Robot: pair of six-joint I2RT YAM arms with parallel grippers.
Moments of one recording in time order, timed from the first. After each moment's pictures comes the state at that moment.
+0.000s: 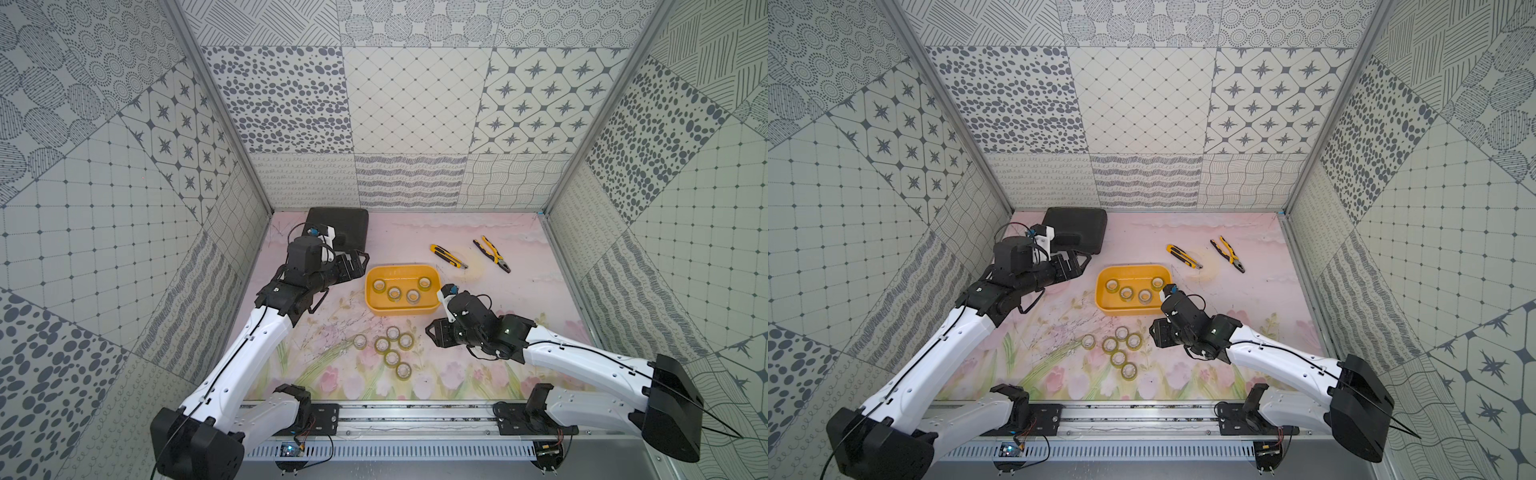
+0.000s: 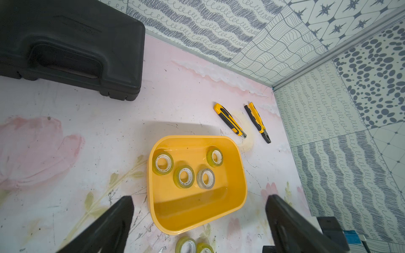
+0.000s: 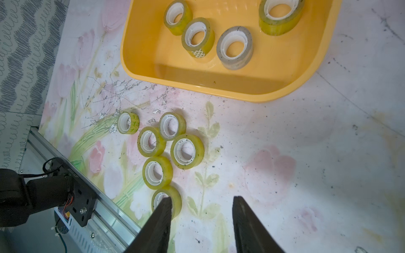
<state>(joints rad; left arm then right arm) -0.25 1.06 0.99 -0.48 0.22 -0.54 0.93 1.15 0.73 -0.43 0.01 0.68</state>
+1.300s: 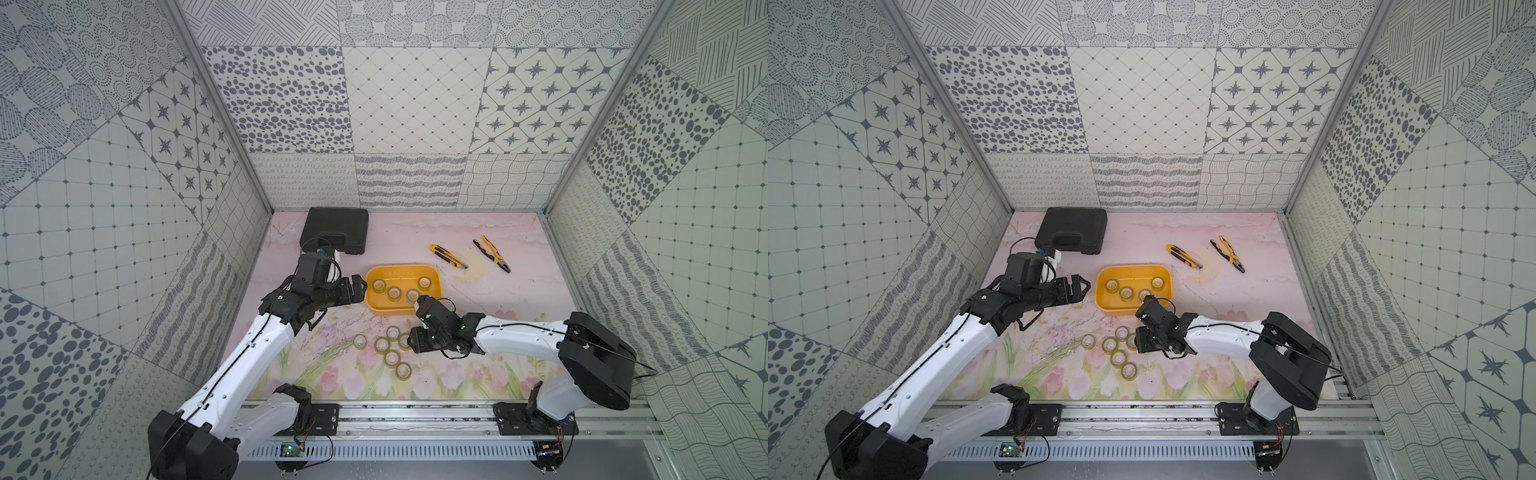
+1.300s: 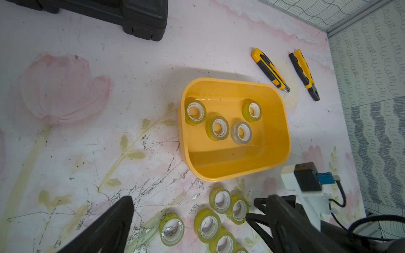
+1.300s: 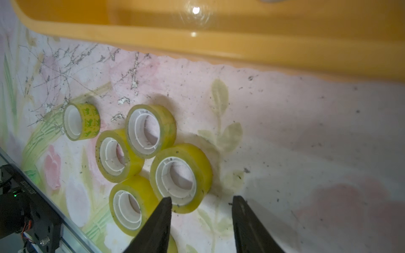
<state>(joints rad) -0.30 1.05 0.94 -0.68 0.14 -0.44 0.98 1.57 0.79 -0.23 -0.03 0.75</state>
